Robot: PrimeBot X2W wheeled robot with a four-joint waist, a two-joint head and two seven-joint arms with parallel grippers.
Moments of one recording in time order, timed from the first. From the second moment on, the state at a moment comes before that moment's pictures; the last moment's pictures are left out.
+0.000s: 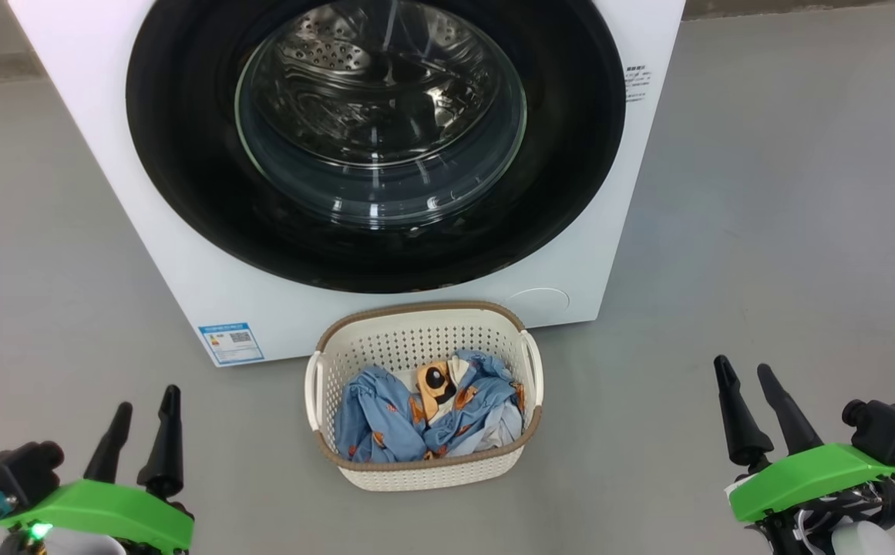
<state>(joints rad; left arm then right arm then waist) -0.14 0.19 -0.09 0.30 -0.74 -0.13 -0.13 -0.15 -0.10 -0.04 0.32 0.59 0.13 -0.13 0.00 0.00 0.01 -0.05</state>
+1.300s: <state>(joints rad) -0.17 0.25 -0.09 0.36 -0.28 -0.13 -0.25 -0.21 -0.14 0.00 0.34 0.14 0.13 -0.24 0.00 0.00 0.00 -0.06</state>
